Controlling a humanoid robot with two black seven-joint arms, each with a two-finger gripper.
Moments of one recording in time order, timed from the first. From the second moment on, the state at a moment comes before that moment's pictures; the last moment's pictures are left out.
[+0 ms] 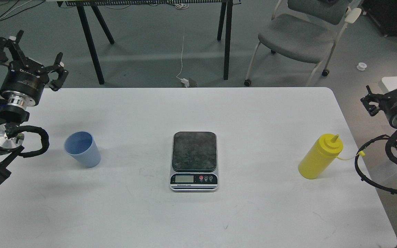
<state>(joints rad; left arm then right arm) -0.69 0.56 -0.65 -0.72 -0.27 -0.45 -0.49 0.78 -0.39 0.80 0.15 0.39 0.49 0.10</state>
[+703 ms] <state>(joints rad) -0.67 0.84 -0.56 -0.97 0.25 -0.49 -0.44 0.76 -0.41 0.80 0.17 0.39 0.49 0.10</state>
